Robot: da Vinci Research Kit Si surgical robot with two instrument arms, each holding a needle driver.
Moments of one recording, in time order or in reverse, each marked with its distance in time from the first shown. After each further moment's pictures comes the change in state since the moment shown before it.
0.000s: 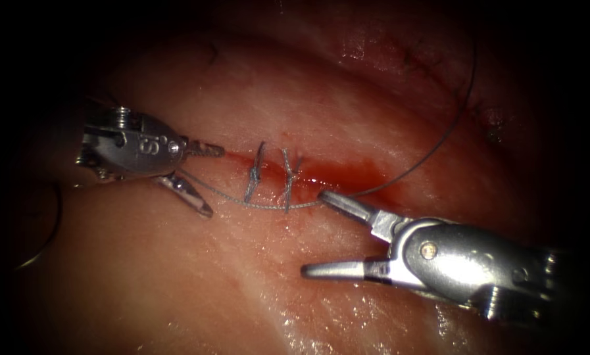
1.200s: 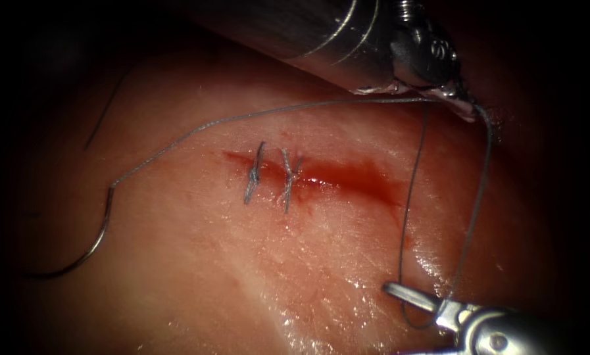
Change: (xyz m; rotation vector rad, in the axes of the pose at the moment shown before) right arm -0.002 -0.006 -0.008 0.059 0.076 -0.004; left arm 0.025 -0.011 0.005 0.018 0.212 0.043
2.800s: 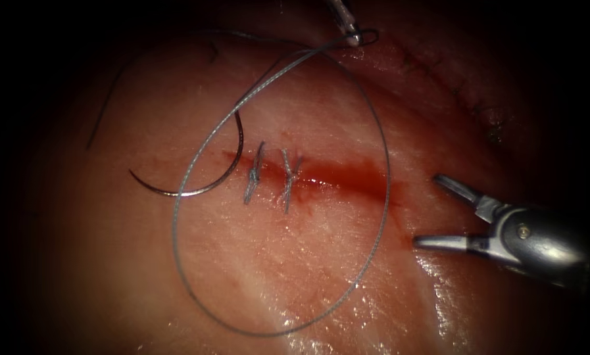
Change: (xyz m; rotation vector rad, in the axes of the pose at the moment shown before) right arm -0.005 0.010 -0.001 -0.187 -0.209 0.022; left arm -0.010 -0.007 -0.010 0.025 0.118 -0.279
